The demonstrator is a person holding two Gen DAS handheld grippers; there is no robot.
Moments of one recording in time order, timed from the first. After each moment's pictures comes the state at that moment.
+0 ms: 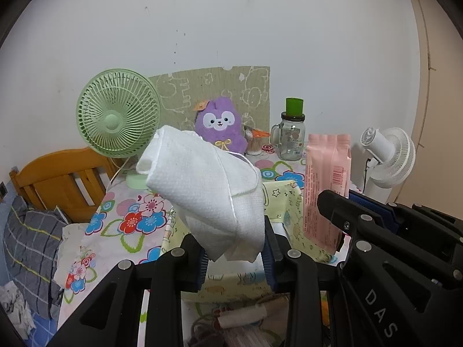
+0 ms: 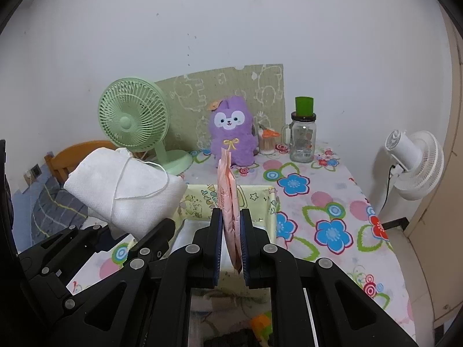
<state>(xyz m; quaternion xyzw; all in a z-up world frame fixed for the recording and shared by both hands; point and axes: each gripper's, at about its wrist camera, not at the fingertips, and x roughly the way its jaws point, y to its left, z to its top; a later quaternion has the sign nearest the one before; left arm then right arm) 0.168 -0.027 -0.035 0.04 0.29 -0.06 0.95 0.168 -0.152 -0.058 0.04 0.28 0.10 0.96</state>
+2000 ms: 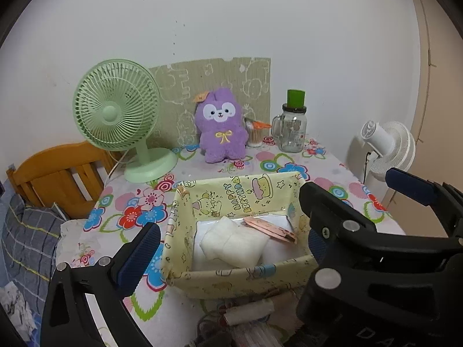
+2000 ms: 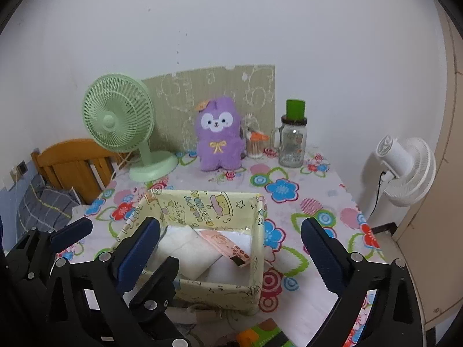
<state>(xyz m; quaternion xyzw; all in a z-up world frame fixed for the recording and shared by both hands) 0.171 -0.017 -0.034 0.04 0.30 -0.06 0.95 0.173 -0.152 -0.052 0.01 0.26 0.07 0.96</state>
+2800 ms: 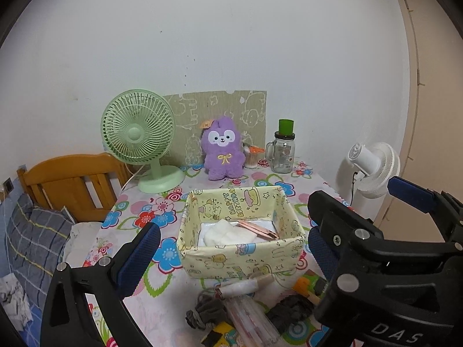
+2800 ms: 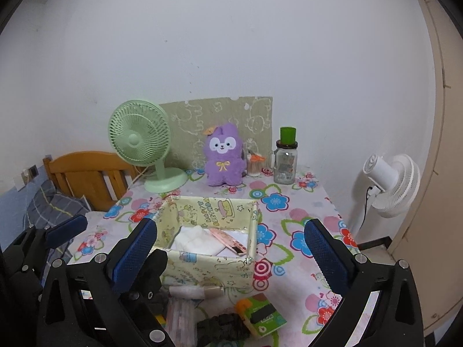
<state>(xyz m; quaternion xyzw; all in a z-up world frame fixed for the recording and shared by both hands) 0.086 -0.013 -0.003 0.03 0.24 -0.06 0.97 0.080 -0.163 -0.022 0.01 0.20 0.08 0.98</state>
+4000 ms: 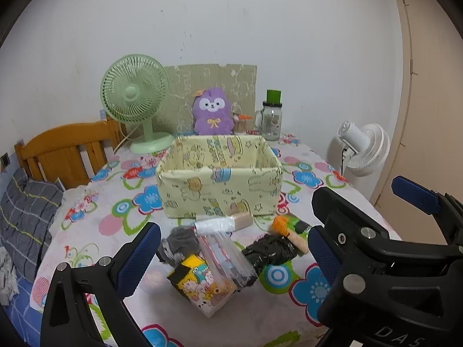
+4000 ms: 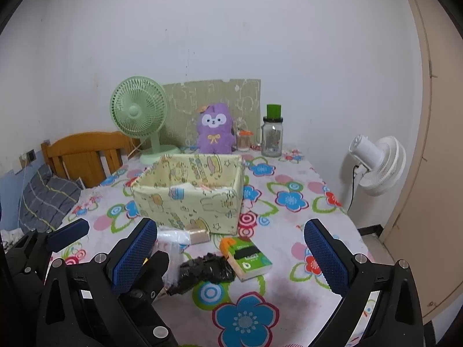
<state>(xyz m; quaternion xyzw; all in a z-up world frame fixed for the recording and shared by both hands) 0.030 -0.032 -0.076 0.01 0.27 -0.07 0.96 0.019 -0.186 -0.094 0.00 0.22 0.06 0.97</state>
